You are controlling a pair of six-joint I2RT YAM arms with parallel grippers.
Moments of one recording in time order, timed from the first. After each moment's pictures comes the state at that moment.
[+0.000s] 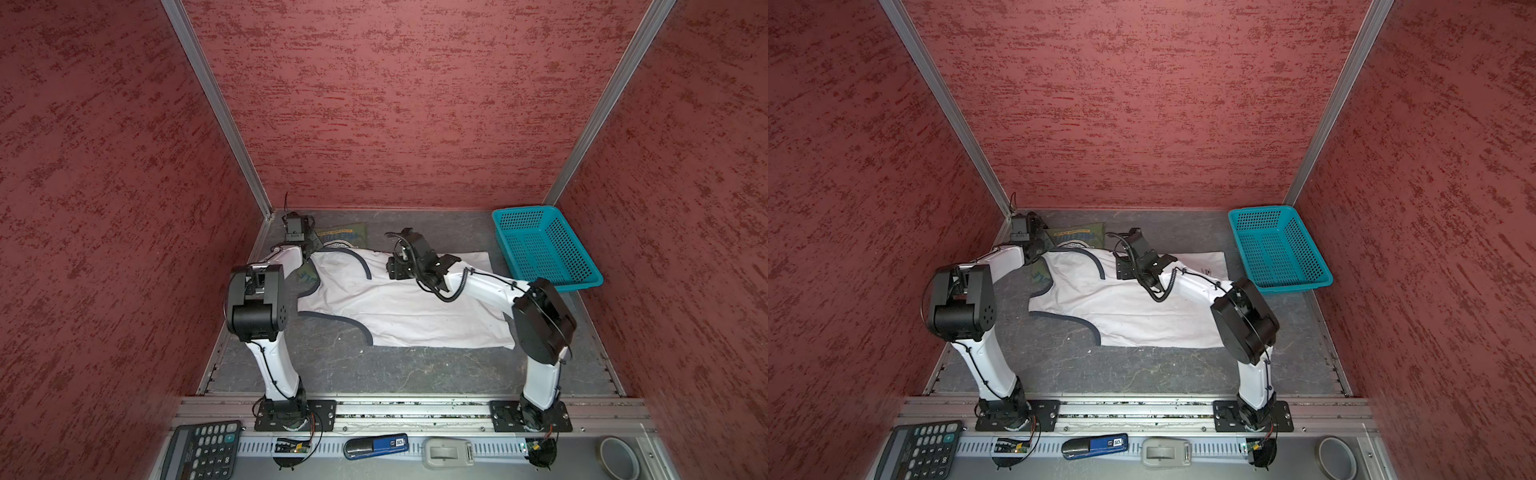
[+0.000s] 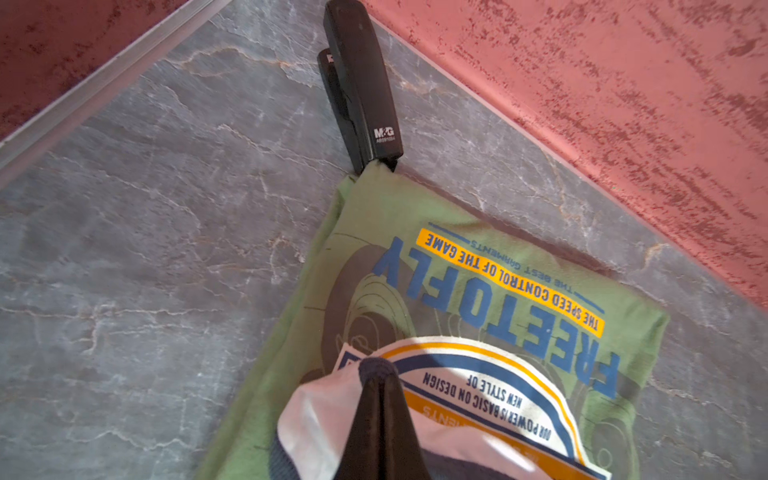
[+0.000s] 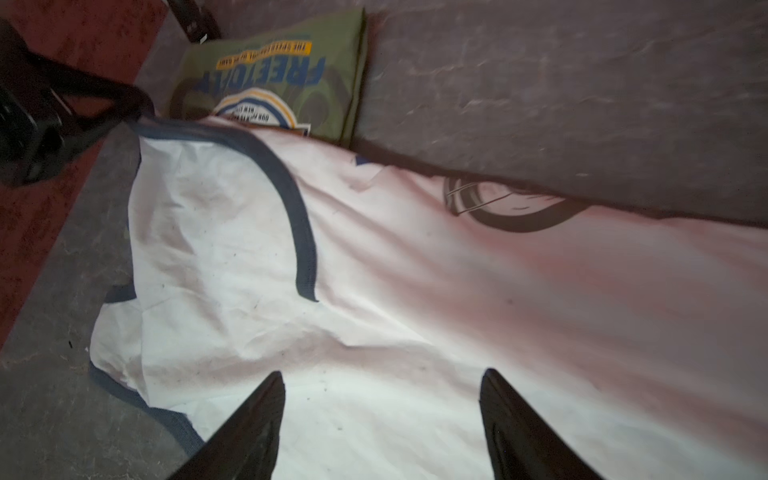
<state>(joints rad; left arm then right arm) 0.06 1.92 1.27 -0.11 -0.08 -0.51 0.75 1.97 1.46 -0.28 0.05 0.52</state>
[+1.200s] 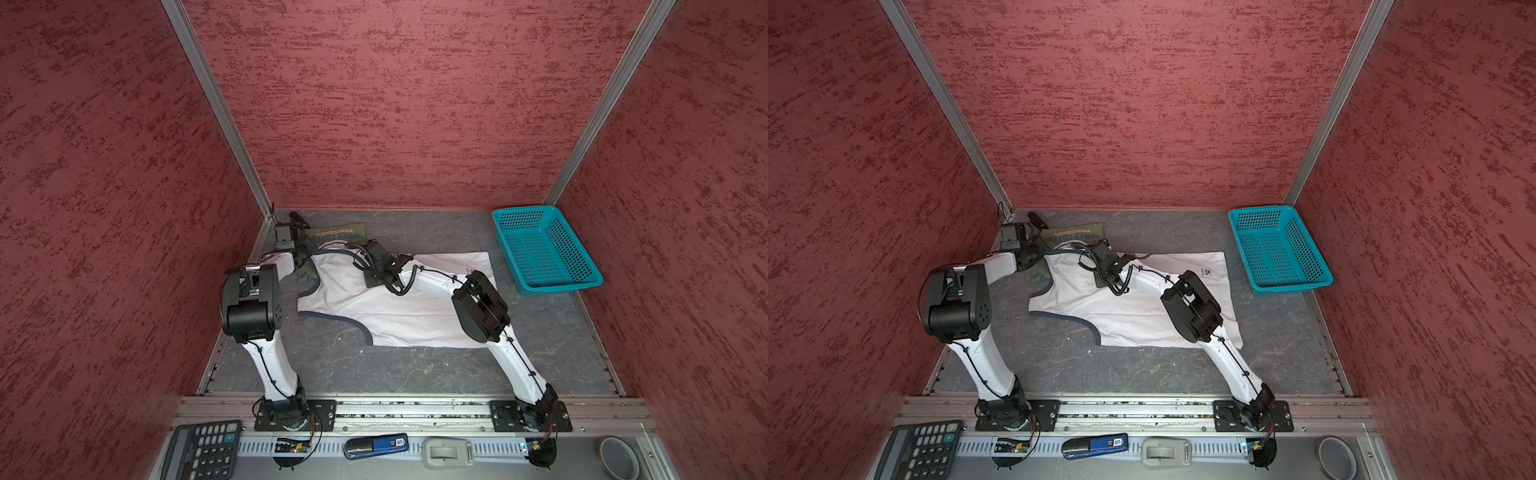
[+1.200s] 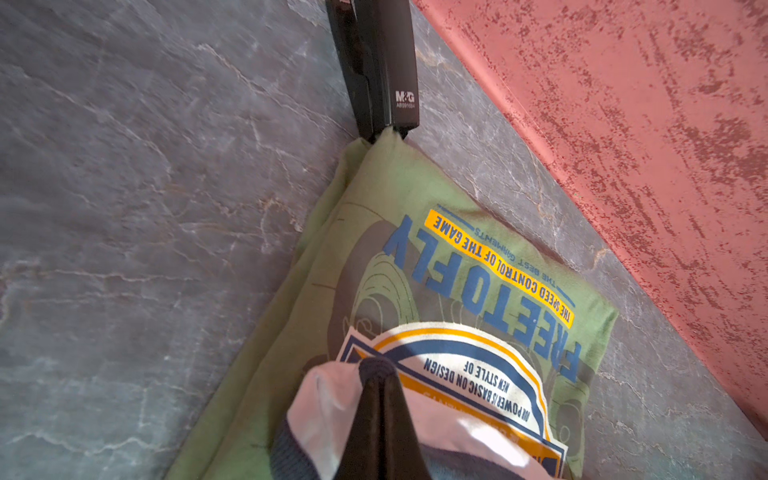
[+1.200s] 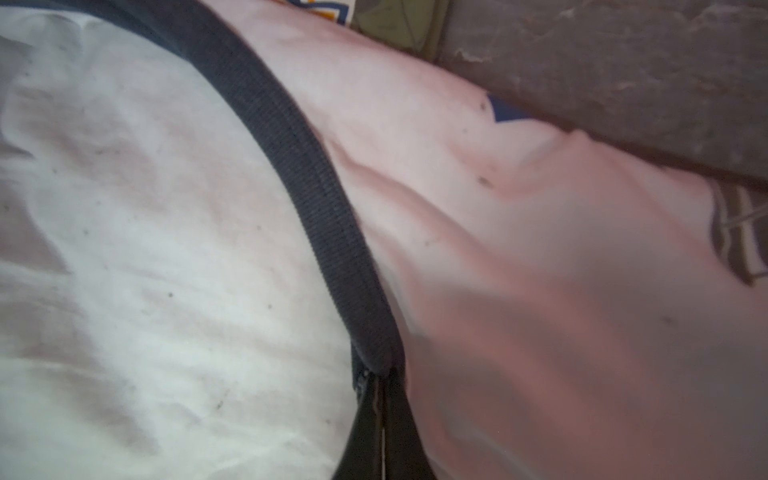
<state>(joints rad) 0.14 1.92 1.18 -0.01 0.12 -0.63 0.81 2.37 1.91 -0.48 0.12 0.48</state>
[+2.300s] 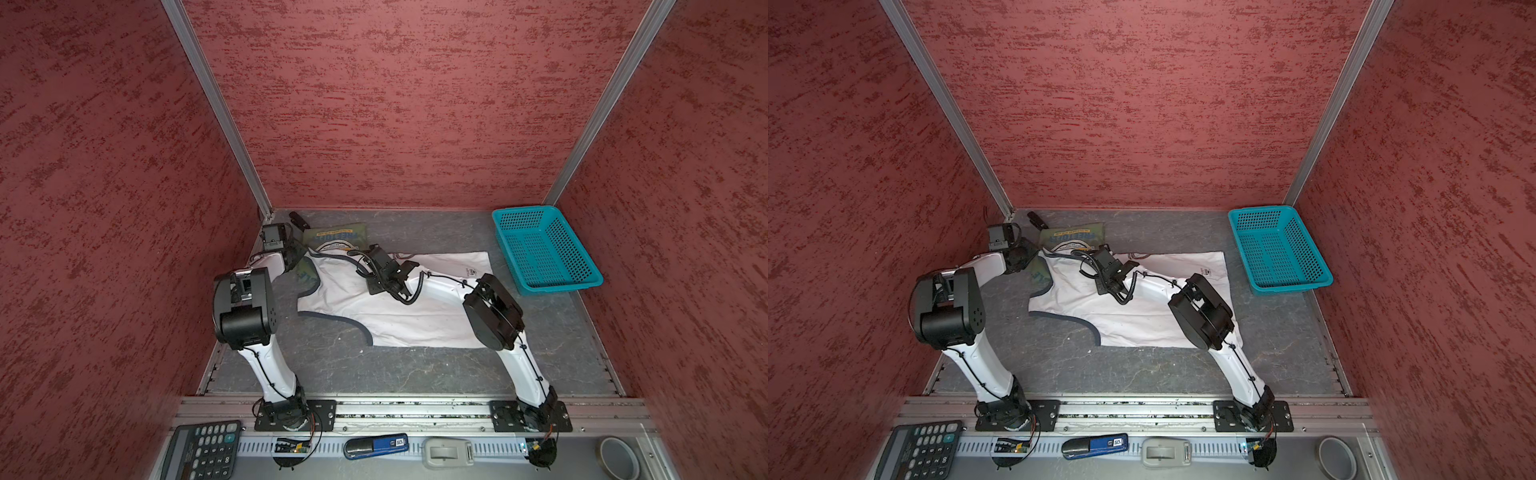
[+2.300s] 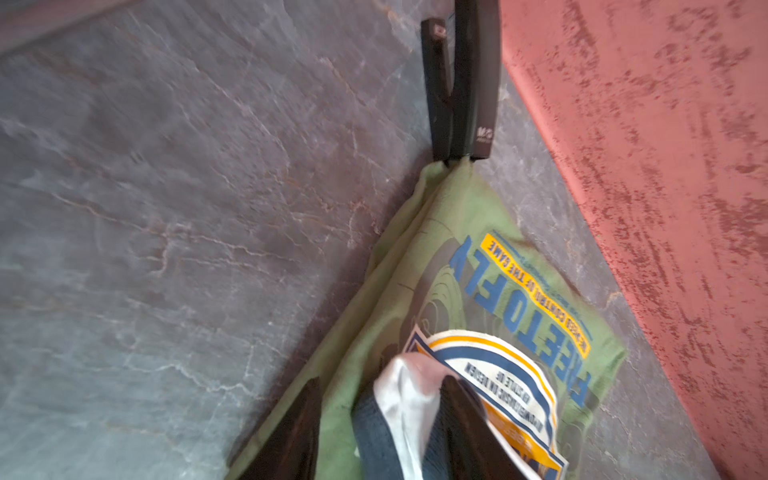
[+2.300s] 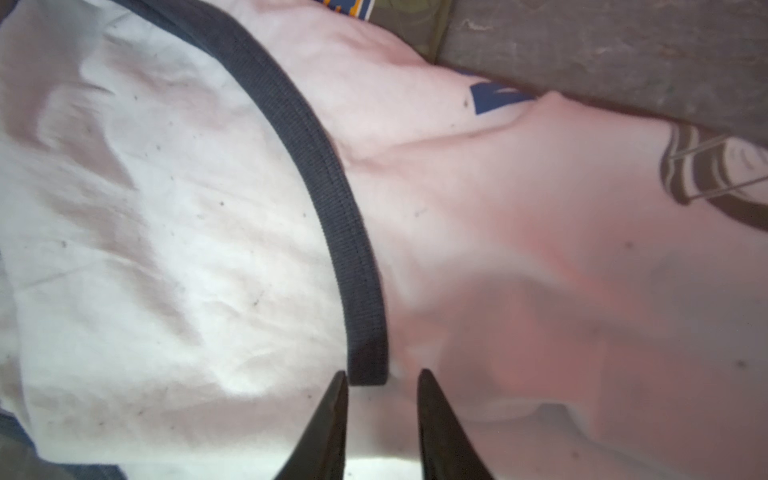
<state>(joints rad) 0.21 1.84 1.18 -0.13 0.11 -0.73 0.86 2.24 1.73 -0.42 0.13 0.48</state>
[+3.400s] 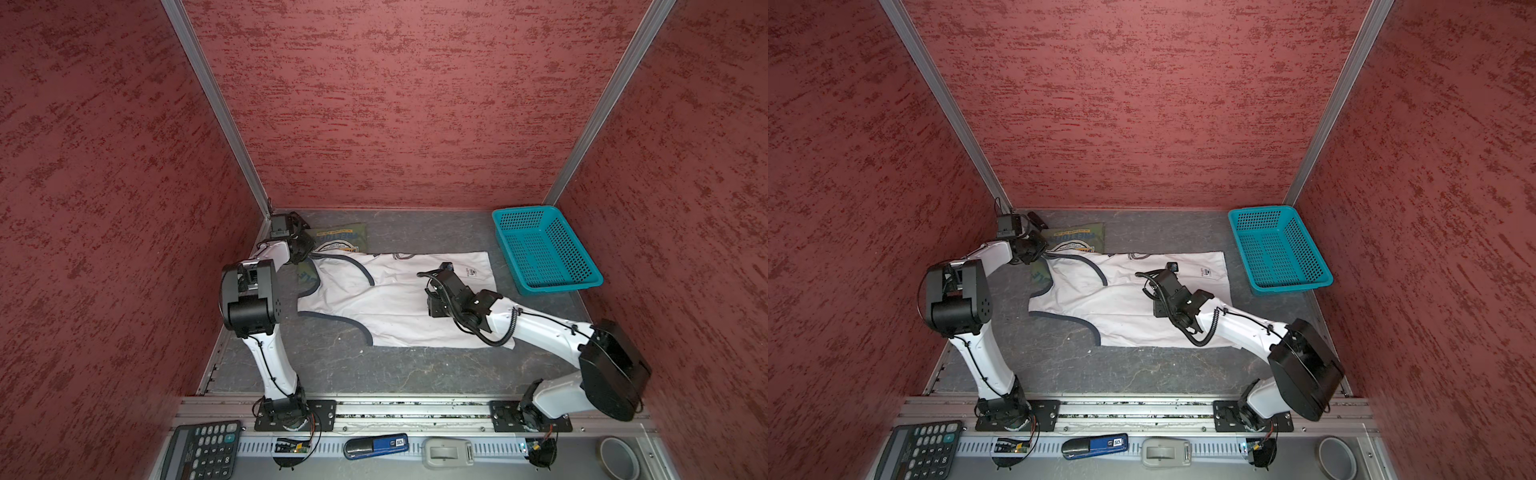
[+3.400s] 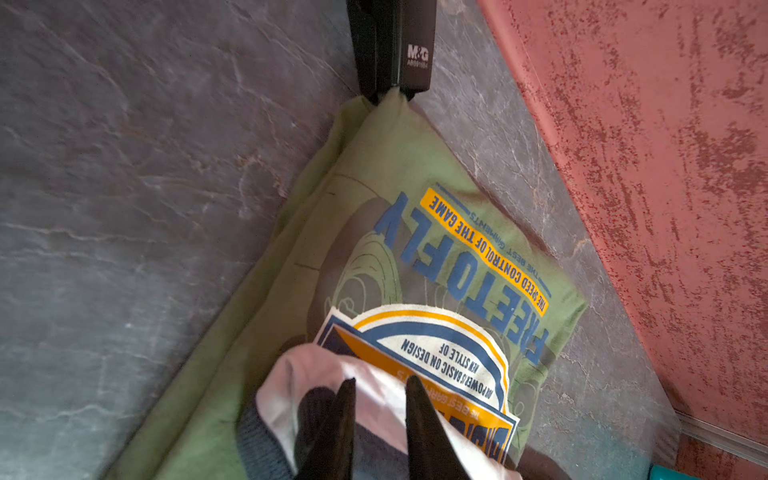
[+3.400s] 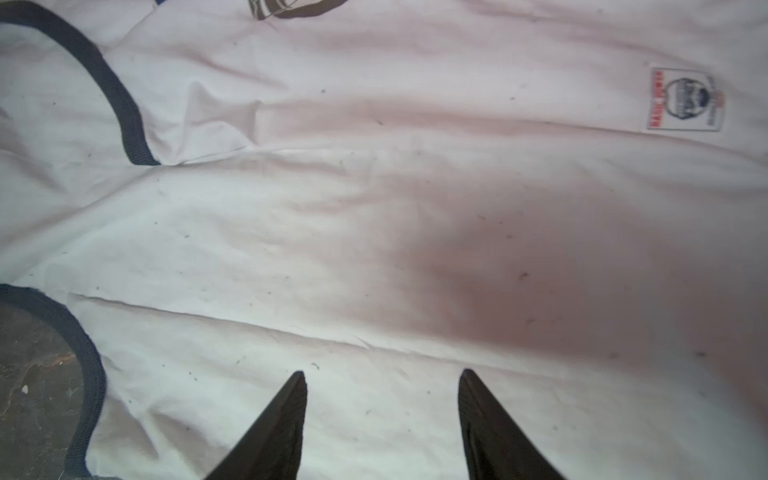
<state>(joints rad) 0.17 1.97 1.36 -0.27 0.25 -0.72 0.74 1.41 0.87 -0.42 0.24 0.67</state>
